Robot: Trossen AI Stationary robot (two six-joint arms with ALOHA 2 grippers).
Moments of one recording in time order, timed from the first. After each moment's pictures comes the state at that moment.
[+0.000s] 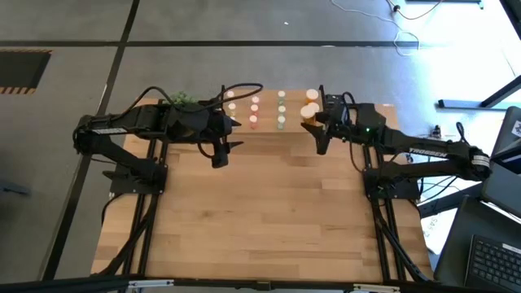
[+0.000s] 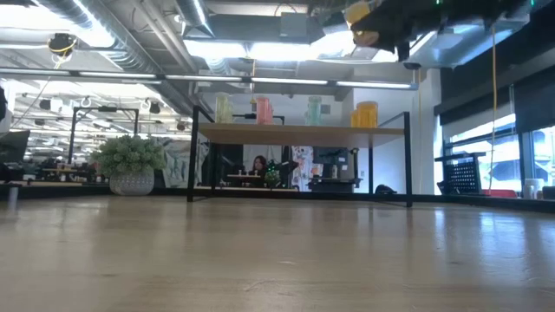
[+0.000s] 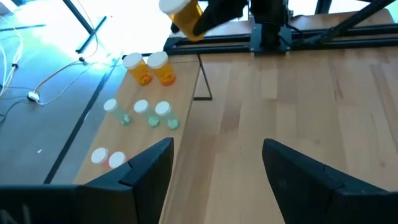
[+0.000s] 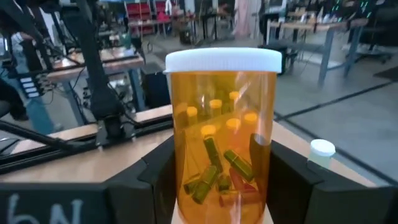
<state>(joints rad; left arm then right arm) -0.05 1.33 1.65 -0.81 -0.38 0.05 -0.29 0.92 0.70 0.14 0.06 0.12</state>
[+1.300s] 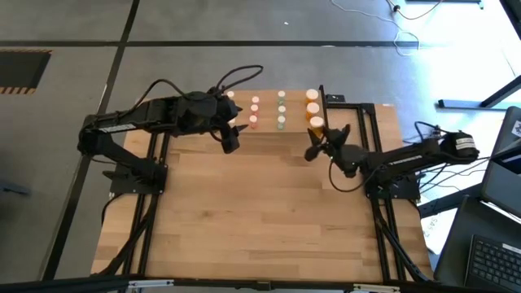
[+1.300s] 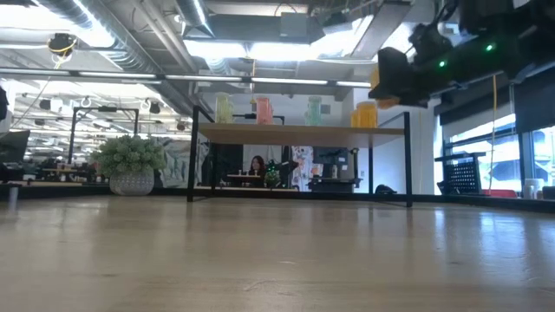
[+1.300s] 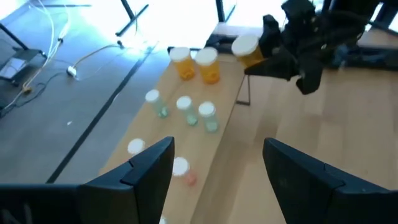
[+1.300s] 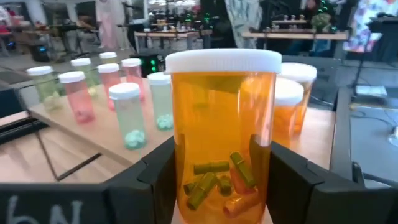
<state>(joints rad) 0.06 1.36 1.65 -0.75 -0.45 0.00 0.00 1.13 0.32 0.71 0.94 0.16</state>
